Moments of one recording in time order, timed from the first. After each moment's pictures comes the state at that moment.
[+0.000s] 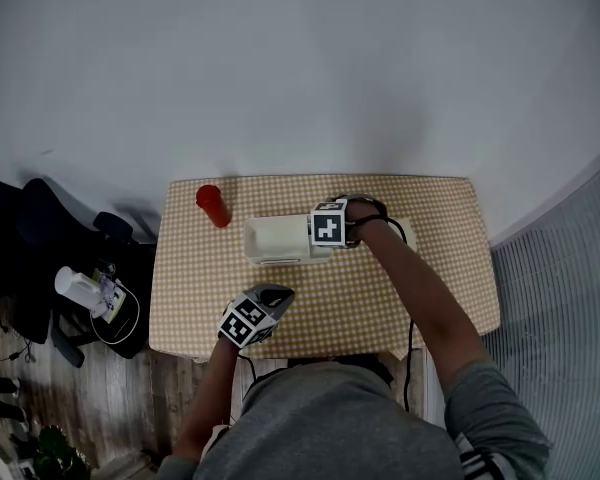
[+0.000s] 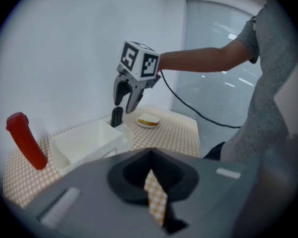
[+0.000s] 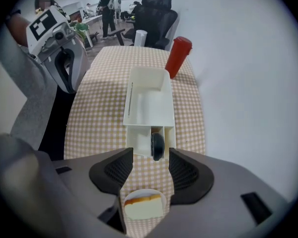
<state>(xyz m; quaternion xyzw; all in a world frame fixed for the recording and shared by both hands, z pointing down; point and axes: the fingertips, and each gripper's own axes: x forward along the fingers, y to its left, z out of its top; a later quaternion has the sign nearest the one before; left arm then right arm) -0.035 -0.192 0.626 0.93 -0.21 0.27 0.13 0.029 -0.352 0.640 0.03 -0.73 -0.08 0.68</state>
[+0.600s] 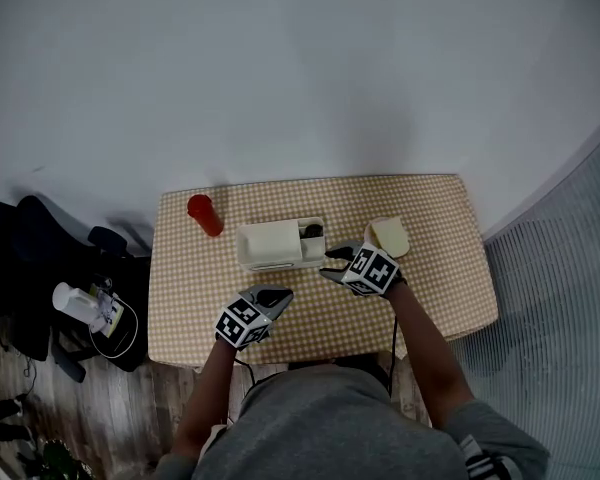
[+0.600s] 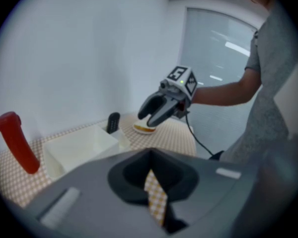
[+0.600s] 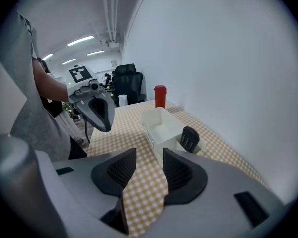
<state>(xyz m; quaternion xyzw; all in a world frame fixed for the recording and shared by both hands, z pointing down) -0.027 -0.201 0.615 0.94 -0.19 0.23 0.14 0.038 -0.264 0.614 0.17 -0.90 0.09 0.39</state>
